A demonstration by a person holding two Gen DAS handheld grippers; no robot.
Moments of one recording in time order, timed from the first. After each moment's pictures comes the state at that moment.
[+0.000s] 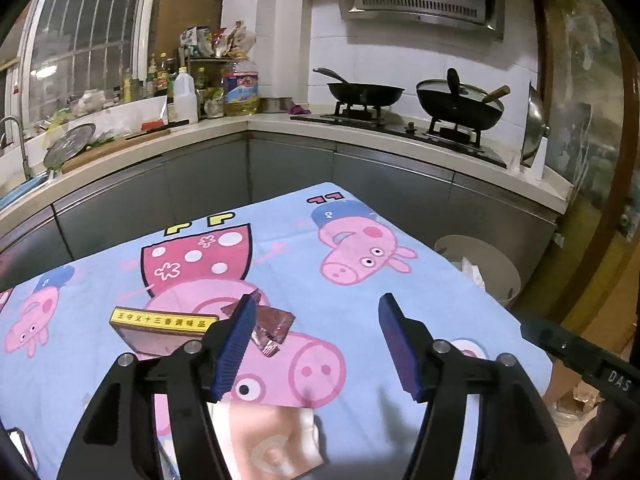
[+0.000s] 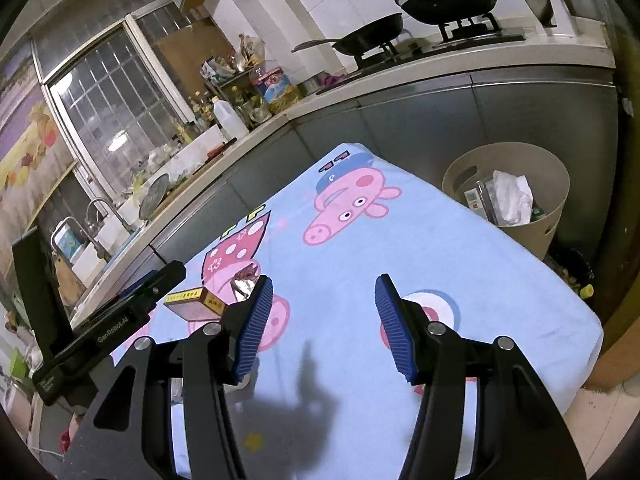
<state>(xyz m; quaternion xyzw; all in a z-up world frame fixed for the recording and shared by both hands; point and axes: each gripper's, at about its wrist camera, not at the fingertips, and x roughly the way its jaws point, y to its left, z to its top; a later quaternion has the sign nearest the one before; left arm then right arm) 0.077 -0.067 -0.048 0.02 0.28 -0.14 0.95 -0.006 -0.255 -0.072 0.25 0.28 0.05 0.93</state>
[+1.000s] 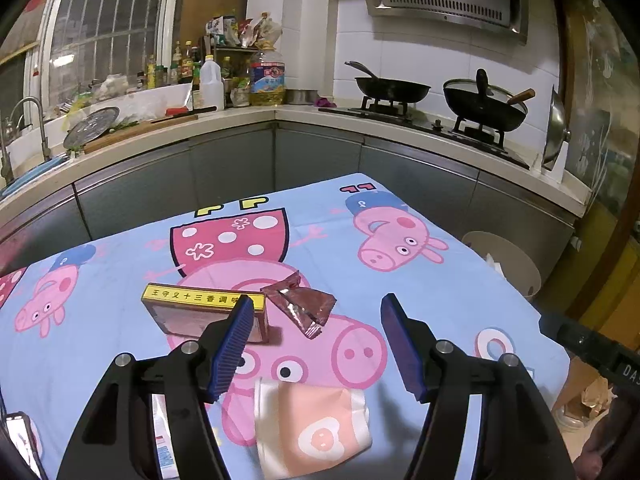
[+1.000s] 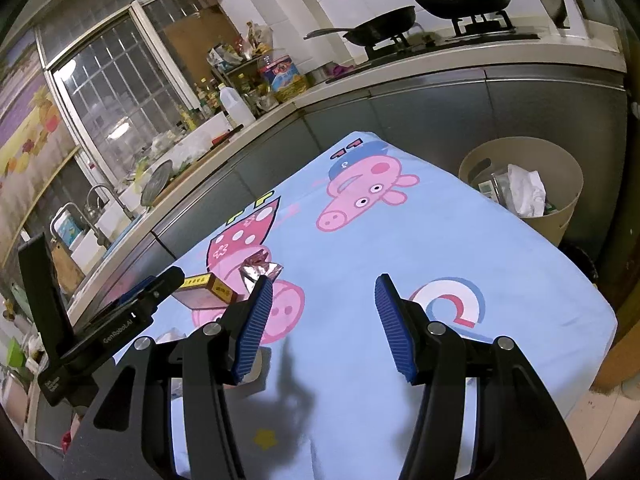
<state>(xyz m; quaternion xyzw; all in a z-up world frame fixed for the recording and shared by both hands) 0.078 -0.031 -0.060 0.01 0.29 -0.11 0.95 -0.001 -0.229 -0.073 0.24 0.29 0.05 0.93</state>
